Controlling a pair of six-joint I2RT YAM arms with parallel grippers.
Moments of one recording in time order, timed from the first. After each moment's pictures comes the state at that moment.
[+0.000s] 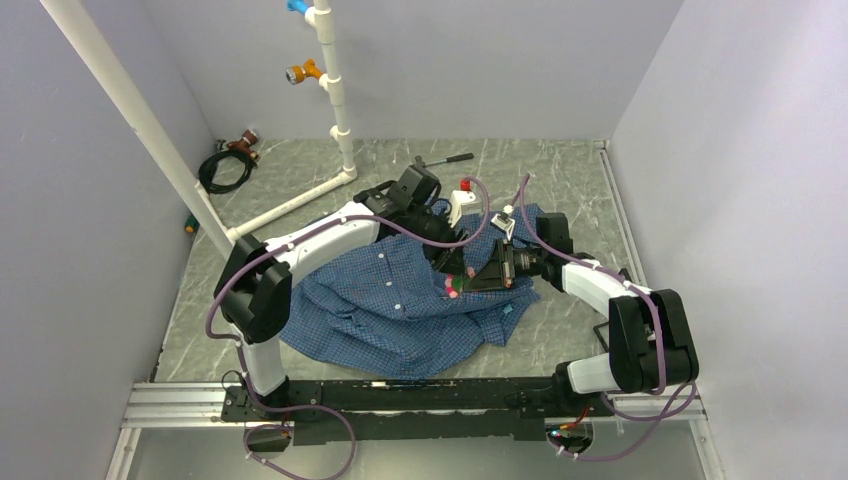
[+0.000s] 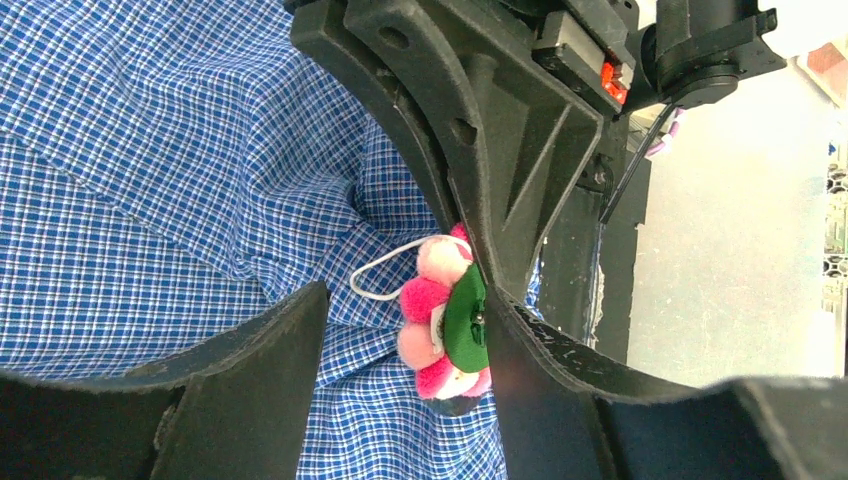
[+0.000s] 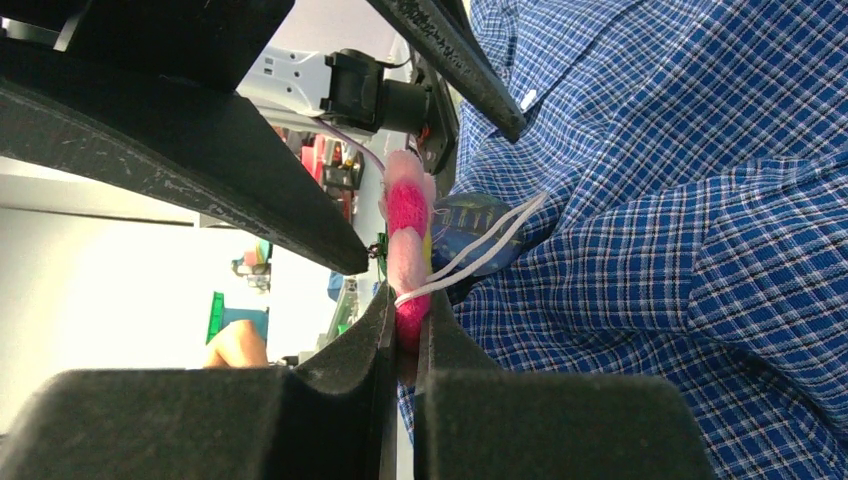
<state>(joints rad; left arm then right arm) -0.76 1.82 1.50 -0.50 0.77 0.11 0.16 1.38 0.61 -0.03 -1.34 0.43</state>
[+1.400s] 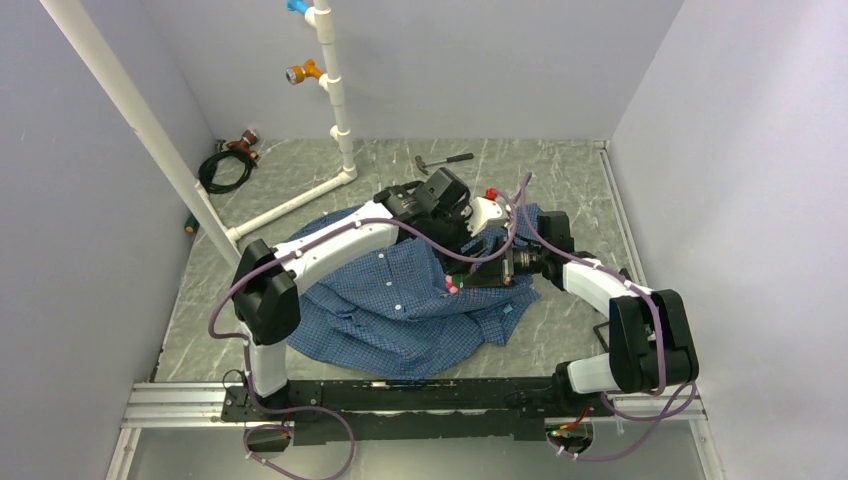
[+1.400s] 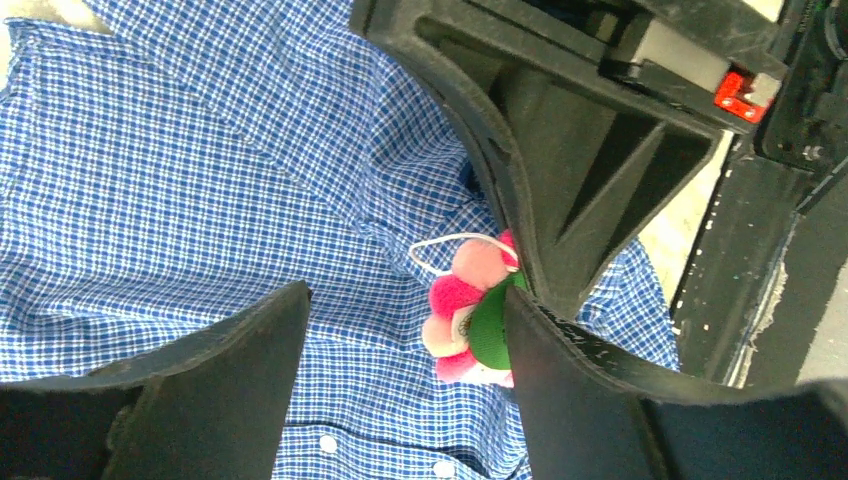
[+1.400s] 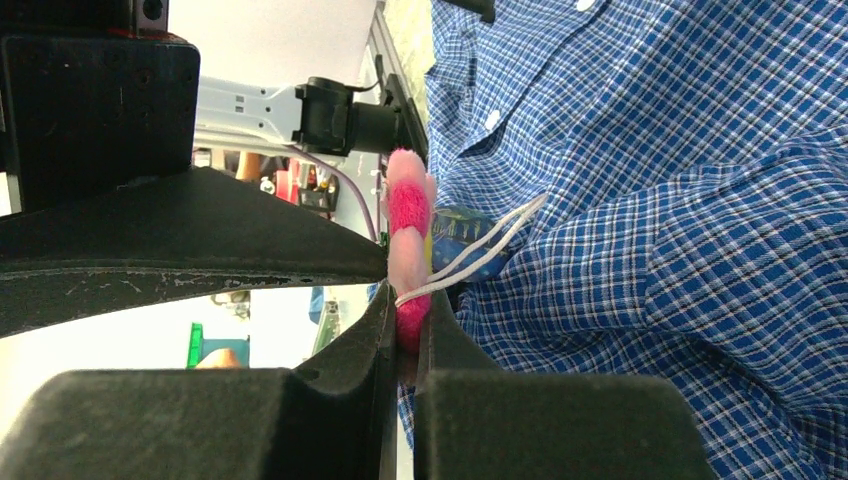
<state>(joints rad) -0.88 1.87 1.70 -0.73 0.32 0.27 0.16 1.38 0.62 -0.04 -1.27 0.43</state>
